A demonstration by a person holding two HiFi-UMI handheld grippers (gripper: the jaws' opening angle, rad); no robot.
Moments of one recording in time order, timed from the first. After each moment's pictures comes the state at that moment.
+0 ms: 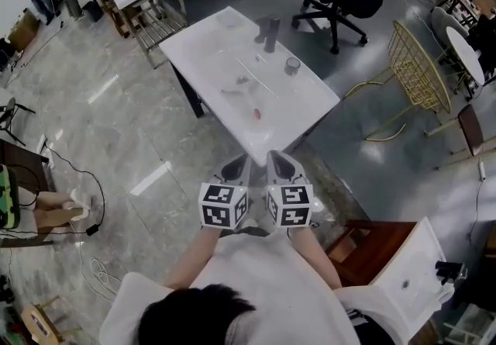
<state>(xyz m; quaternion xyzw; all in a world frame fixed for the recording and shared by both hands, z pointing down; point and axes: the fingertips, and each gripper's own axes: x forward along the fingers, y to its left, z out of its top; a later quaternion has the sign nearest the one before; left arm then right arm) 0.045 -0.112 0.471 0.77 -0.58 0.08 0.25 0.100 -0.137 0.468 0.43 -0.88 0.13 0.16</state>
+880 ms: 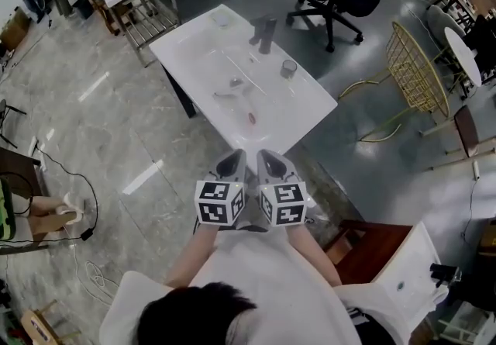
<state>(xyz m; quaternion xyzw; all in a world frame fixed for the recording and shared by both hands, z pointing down) 0.029 -0.160 0.486 0.76 -0.59 0.06 0.25 0.076 -0.172 0.485 0.41 -0.89 0.14 0.16</state>
